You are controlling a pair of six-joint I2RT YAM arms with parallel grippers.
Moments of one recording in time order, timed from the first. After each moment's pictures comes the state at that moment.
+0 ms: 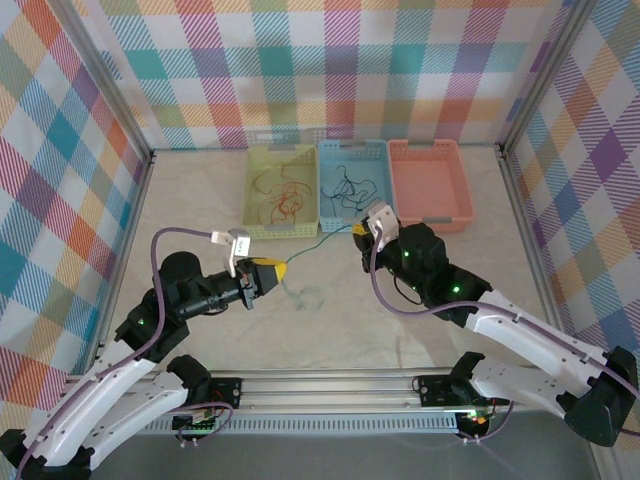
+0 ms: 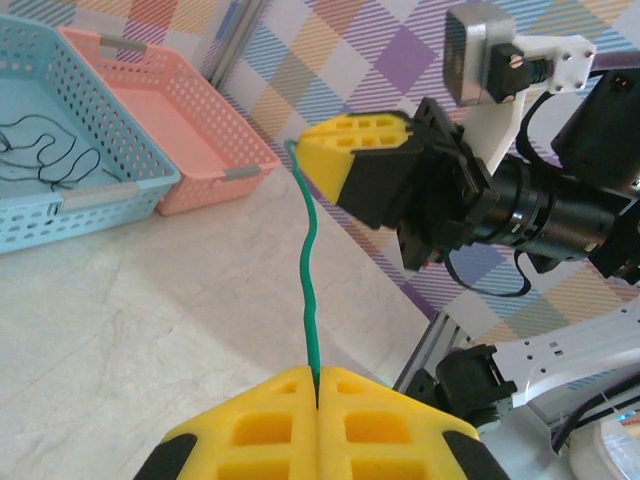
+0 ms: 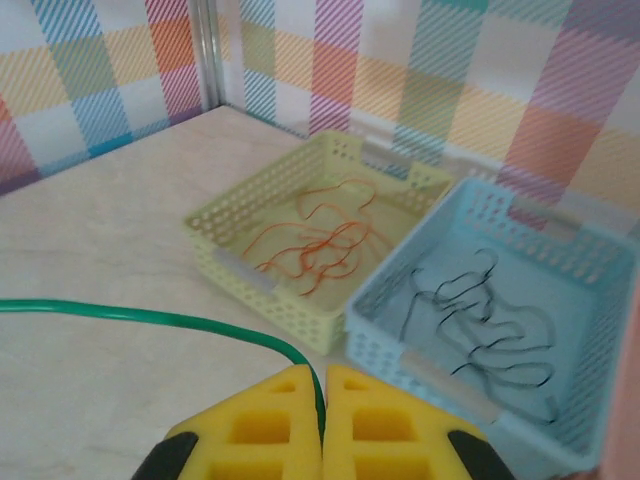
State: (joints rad) left arm -0.65 0.60 0.72 -0.31 0.39 -0.53; right arm 0.82 0.98 0.82 -0.10 0.19 -0.06
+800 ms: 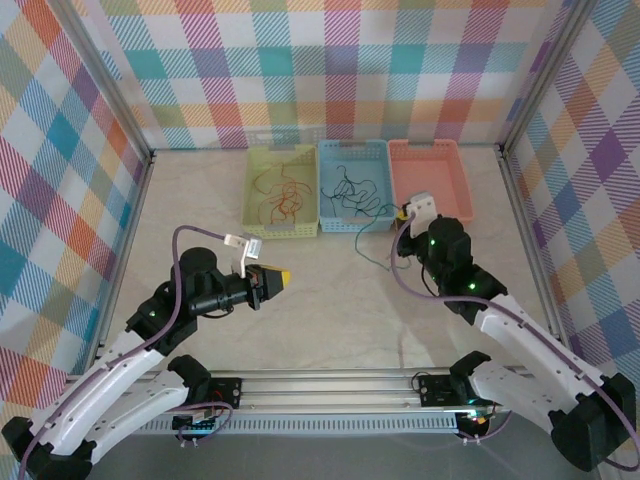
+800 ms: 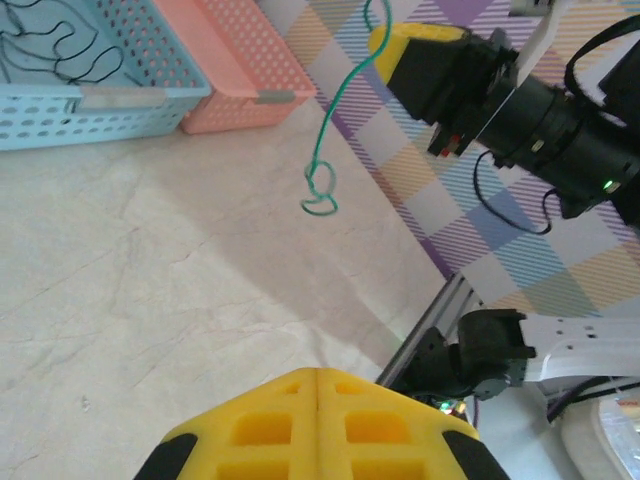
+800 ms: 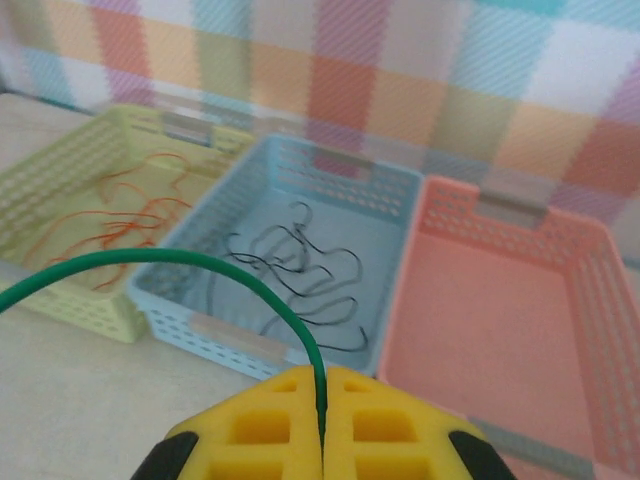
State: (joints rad) left arm -0.65 0.68 0.69 -0.37 0.41 -0.57; right arm 0.53 0.94 0.73 -0.10 0.24 -0.03
